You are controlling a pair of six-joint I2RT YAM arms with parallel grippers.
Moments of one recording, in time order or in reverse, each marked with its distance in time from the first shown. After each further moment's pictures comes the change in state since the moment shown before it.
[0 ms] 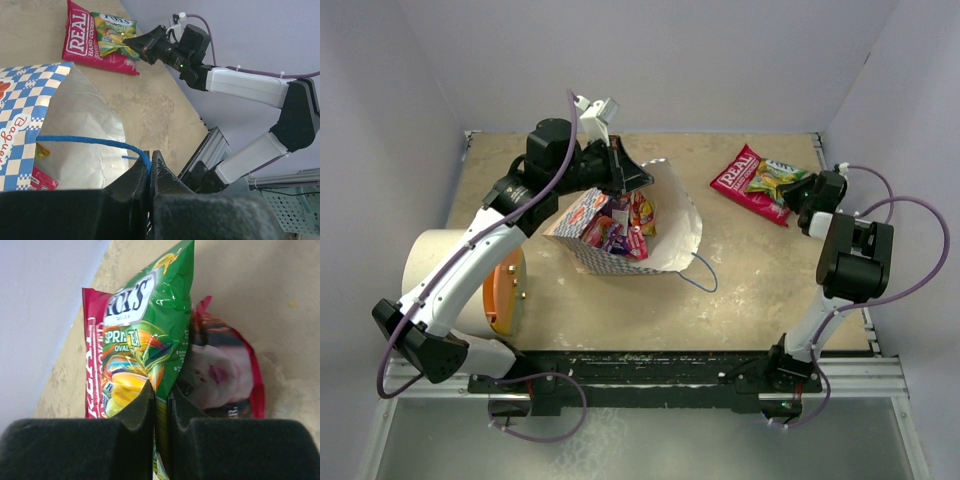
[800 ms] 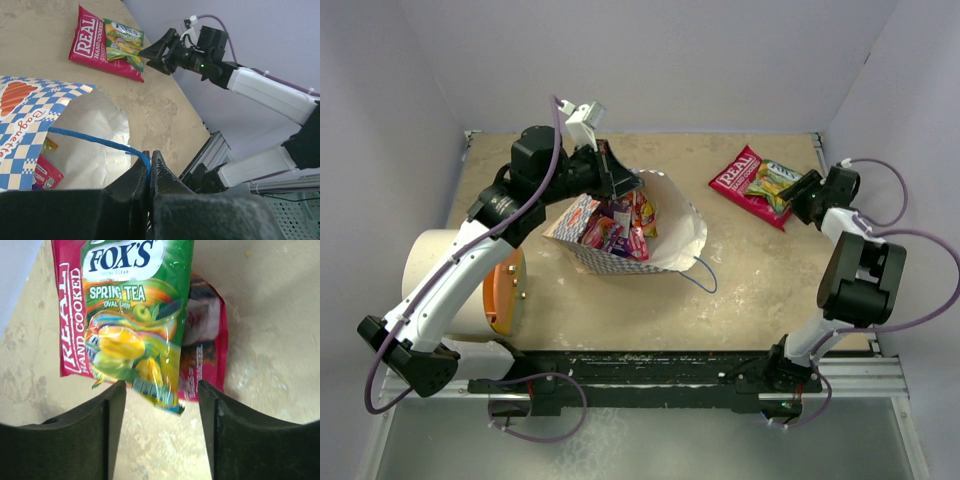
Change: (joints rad) left arm 0.000 -0.087 -0.040 -0.032 -0.046 -0.008; right arm -0.040 -0.233 0.031 -0.482 0.002 -0.215
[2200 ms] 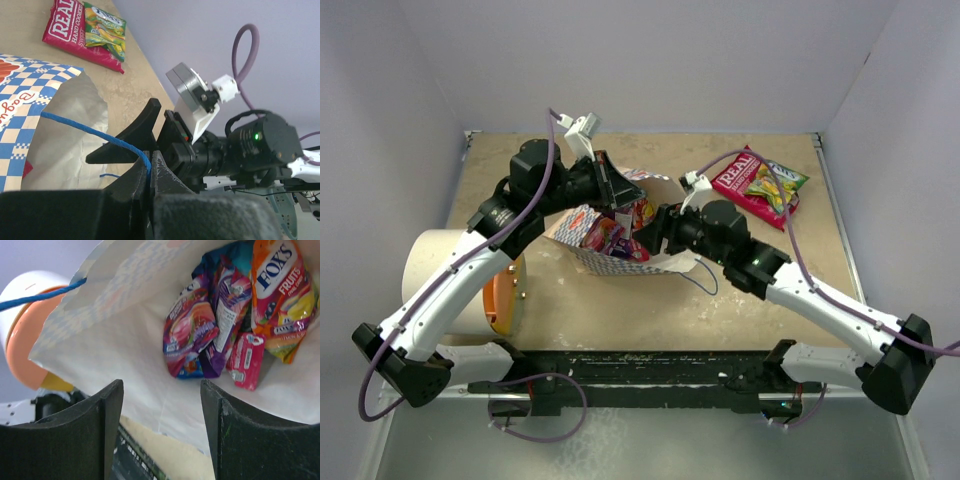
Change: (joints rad) left arm -0.016 -0.061 -0.112 0.076 0.031 -0.137; right arm 1.145 -0.499 -0.105 0.020 0.190 -0.025
